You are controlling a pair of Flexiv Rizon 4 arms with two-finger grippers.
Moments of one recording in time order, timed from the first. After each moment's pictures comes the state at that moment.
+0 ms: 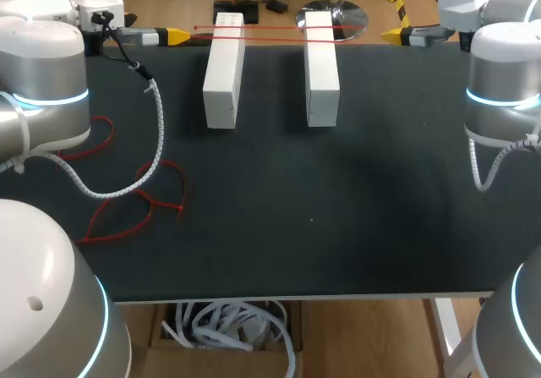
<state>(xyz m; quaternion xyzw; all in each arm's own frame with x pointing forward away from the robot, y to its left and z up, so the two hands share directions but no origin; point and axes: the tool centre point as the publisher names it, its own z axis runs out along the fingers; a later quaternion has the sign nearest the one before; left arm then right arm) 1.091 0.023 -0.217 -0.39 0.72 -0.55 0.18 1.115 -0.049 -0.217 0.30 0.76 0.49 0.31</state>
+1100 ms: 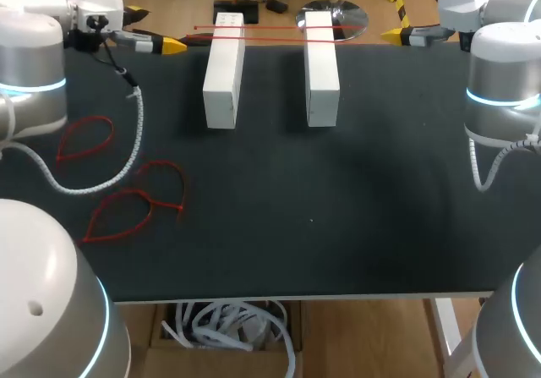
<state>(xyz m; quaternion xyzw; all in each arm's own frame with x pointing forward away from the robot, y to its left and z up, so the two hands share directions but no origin) 1.112 0.014 -0.240 -0.25 0.78 -0.56 0.15 1.115 -0.049 -0.217 0.30 0.76 0.49 0.31</state>
